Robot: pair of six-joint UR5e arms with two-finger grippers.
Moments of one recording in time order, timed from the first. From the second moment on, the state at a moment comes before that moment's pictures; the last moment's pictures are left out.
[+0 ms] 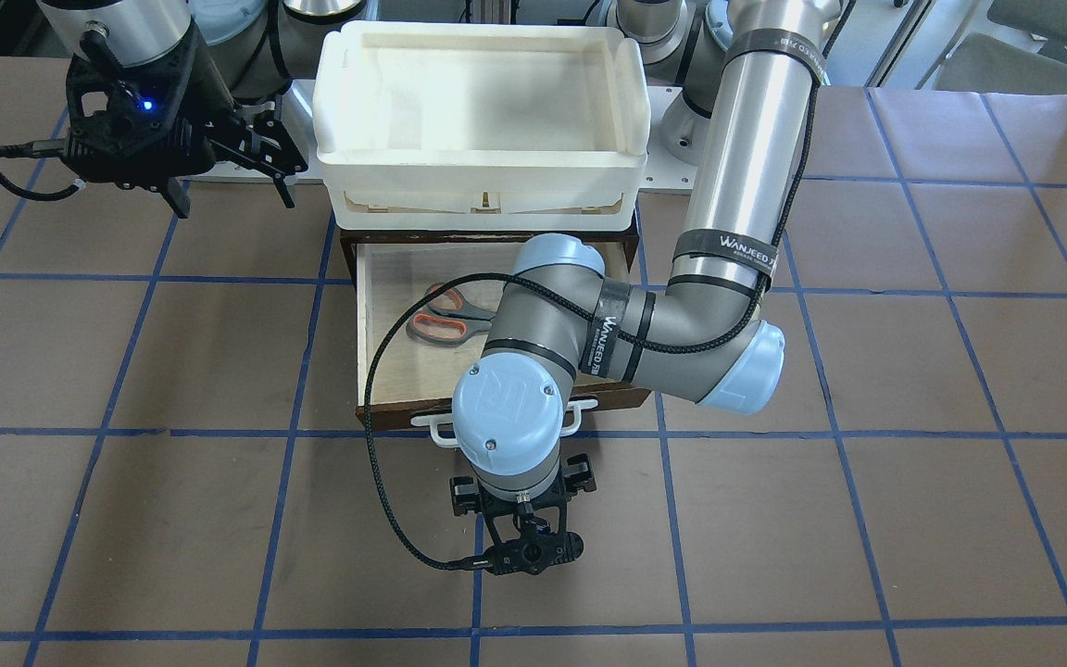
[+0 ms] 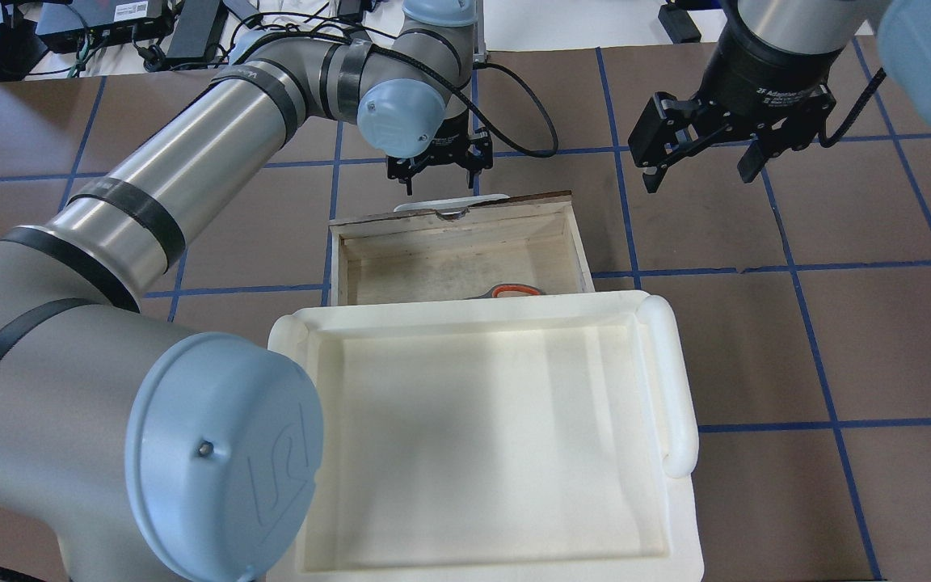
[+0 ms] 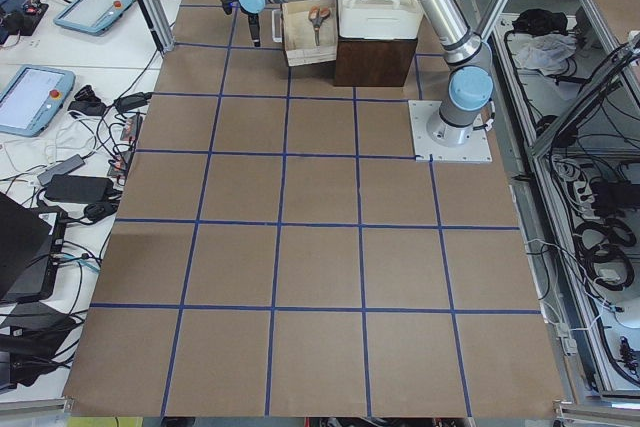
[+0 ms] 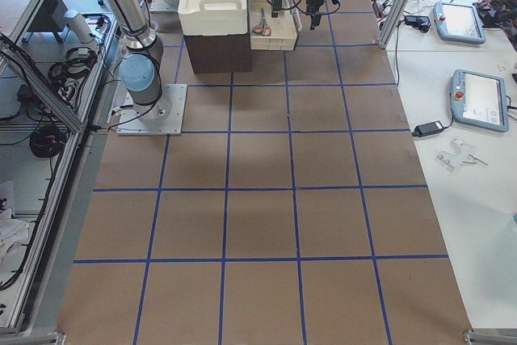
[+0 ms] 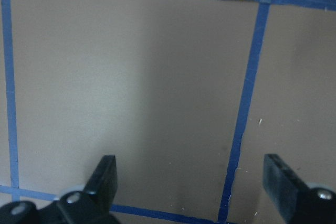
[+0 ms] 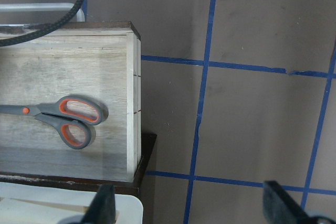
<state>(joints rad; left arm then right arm) -1.87 -2.30 -1.17 -1.34 1.64 -0.47 1.60 -1.59 1.52 -1.49 -1.51 -0.08</state>
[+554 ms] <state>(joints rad) -1.87 -2.32 -1.17 -1.39 1.59 -0.50 1.60 -1.59 1.52 -1.49 -1.51 -0.08</state>
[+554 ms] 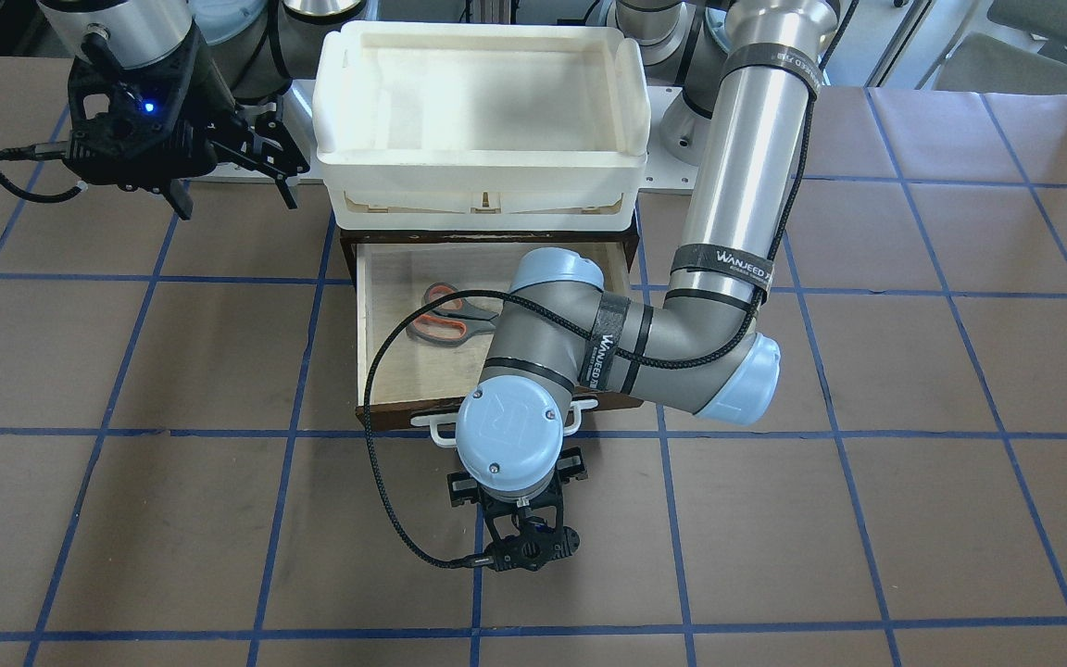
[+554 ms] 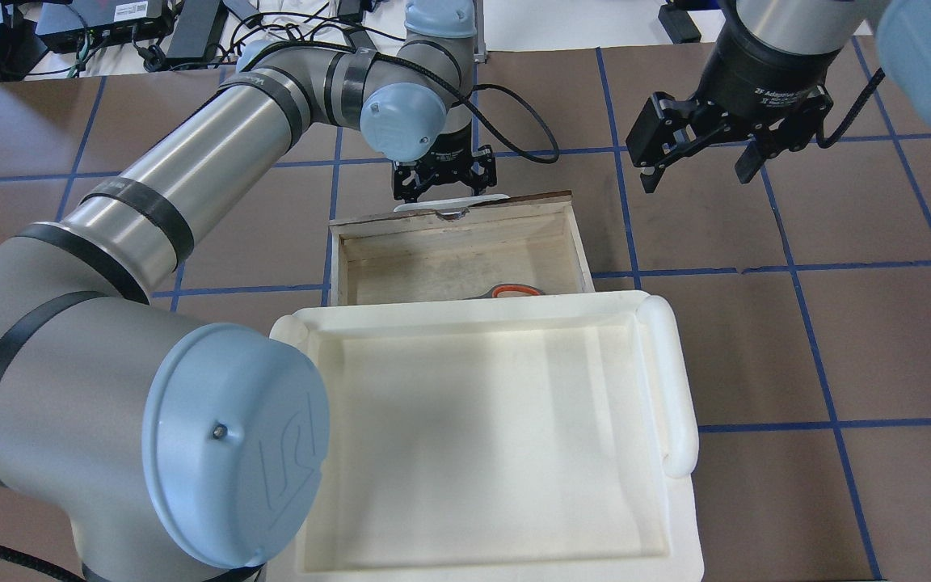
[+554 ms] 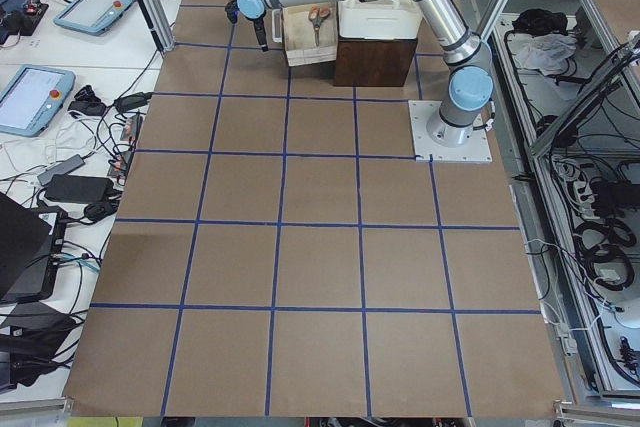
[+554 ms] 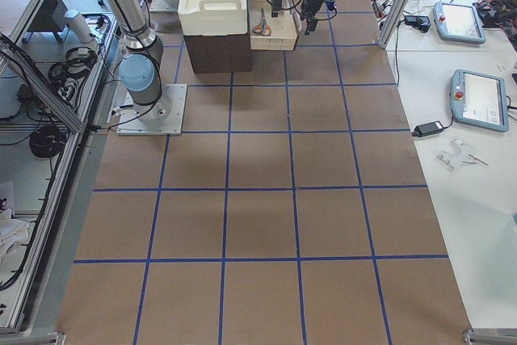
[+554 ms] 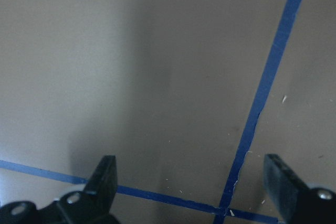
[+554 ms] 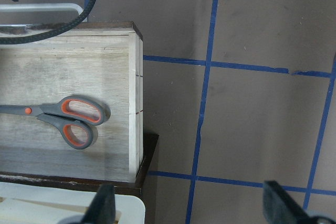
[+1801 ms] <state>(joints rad) -1.89 -2.28 -1.17 -1.51 1.50 -0.57 1.60 -1.59 1.53 -1.50 -1.52 -0.11</state>
